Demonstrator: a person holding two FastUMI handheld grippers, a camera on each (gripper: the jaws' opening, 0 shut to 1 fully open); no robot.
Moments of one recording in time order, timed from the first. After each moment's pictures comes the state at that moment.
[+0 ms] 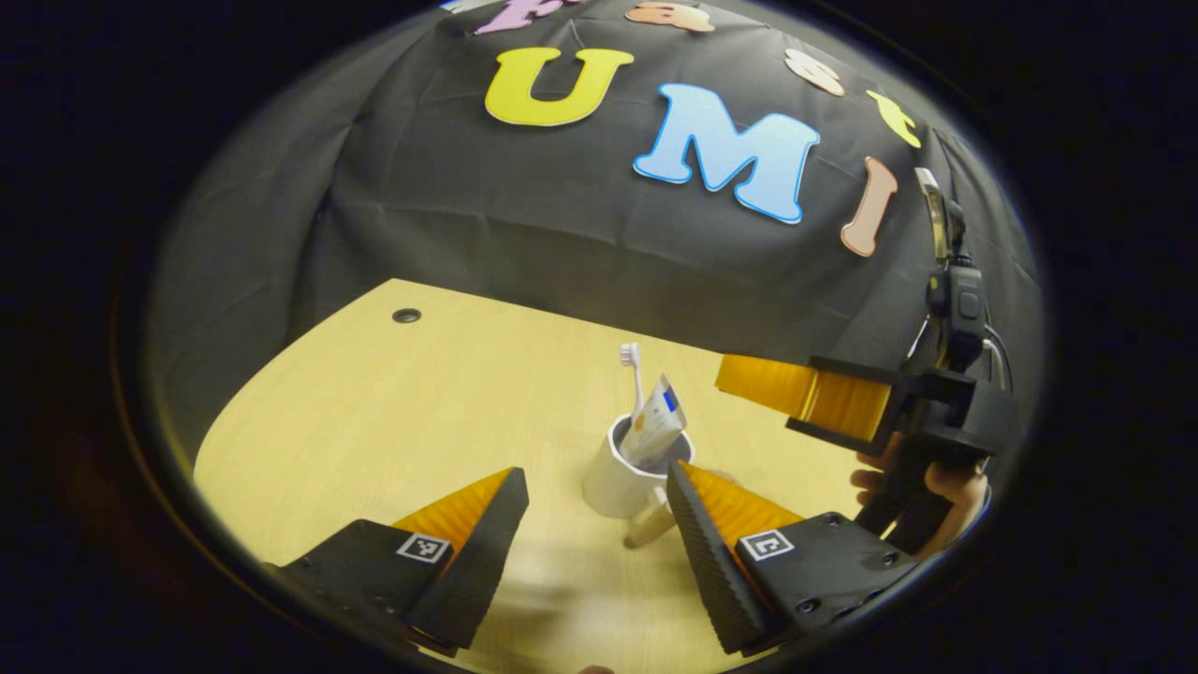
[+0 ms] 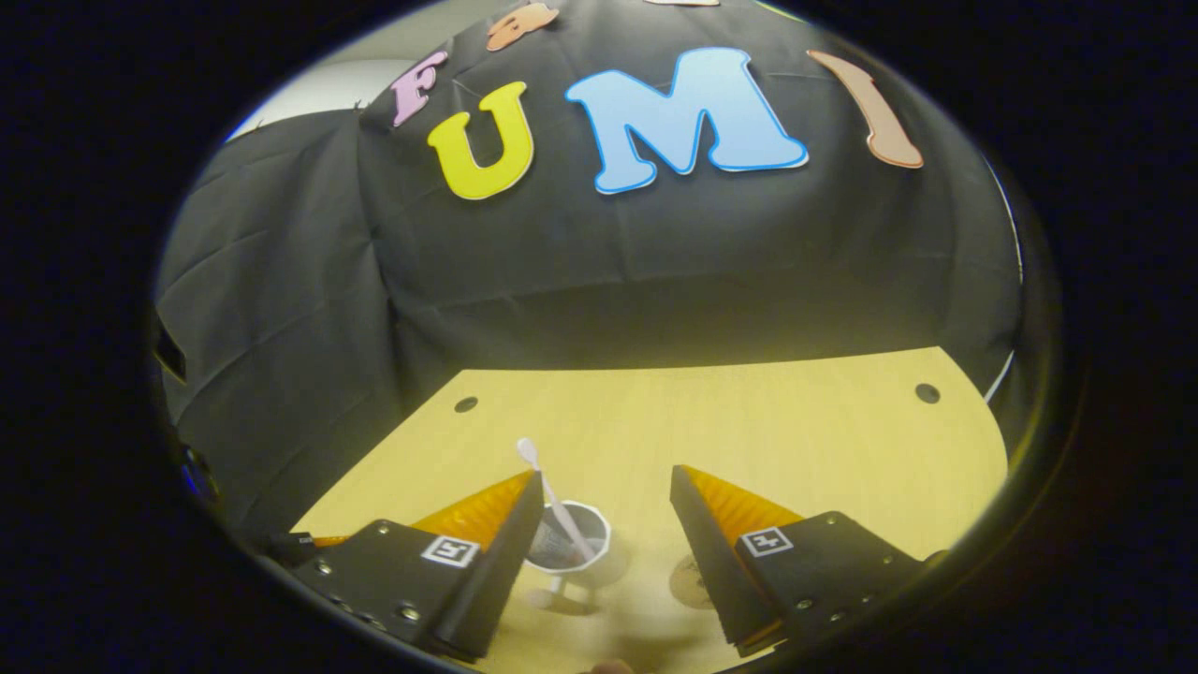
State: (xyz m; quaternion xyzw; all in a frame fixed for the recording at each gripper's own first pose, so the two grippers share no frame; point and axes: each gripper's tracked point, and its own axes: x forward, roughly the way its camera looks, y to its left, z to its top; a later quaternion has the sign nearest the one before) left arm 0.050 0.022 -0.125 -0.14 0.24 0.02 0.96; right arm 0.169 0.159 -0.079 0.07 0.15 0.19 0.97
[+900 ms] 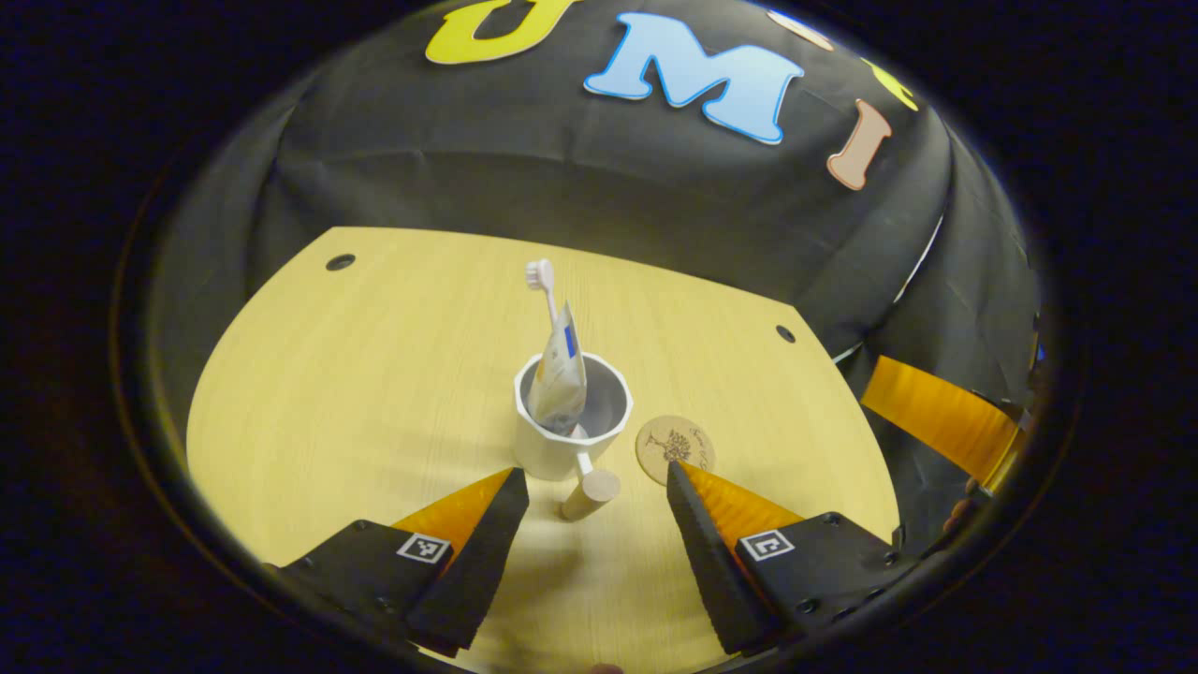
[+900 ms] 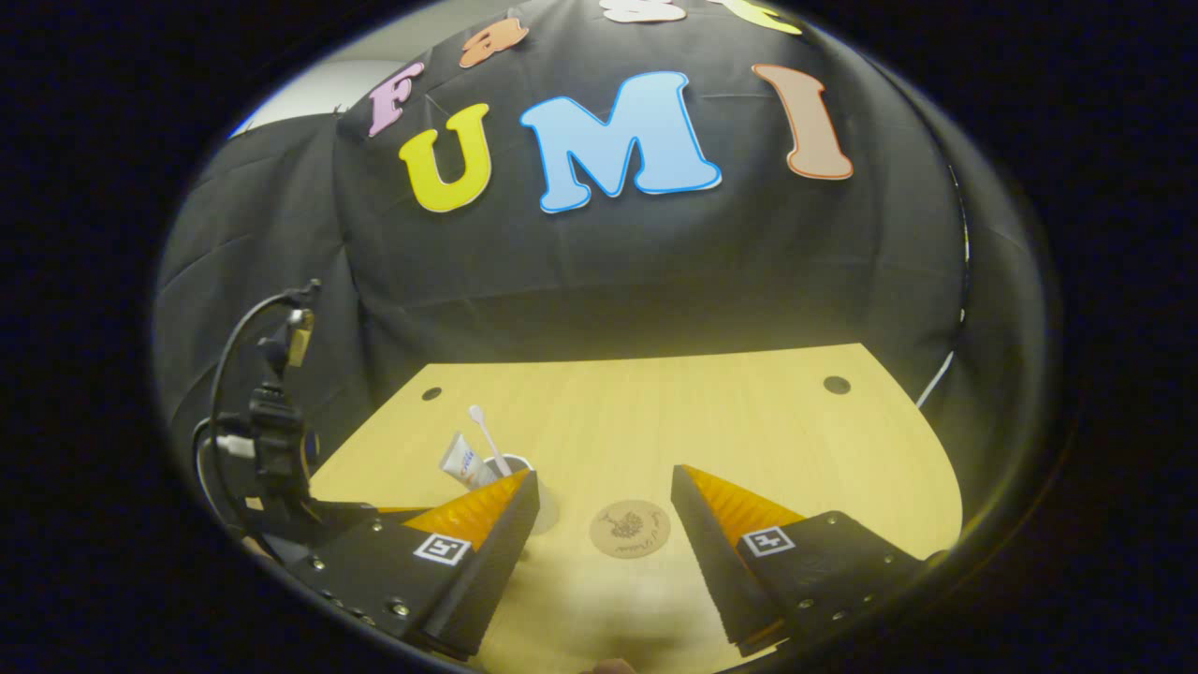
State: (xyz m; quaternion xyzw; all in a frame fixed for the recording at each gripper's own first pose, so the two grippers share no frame) left arm 0.078 -0.042 -0.178 -0.14 0.39 -0.03 0.91; right arm 0.095 0.060 -0.079 0.07 0.17 0.12 0.98
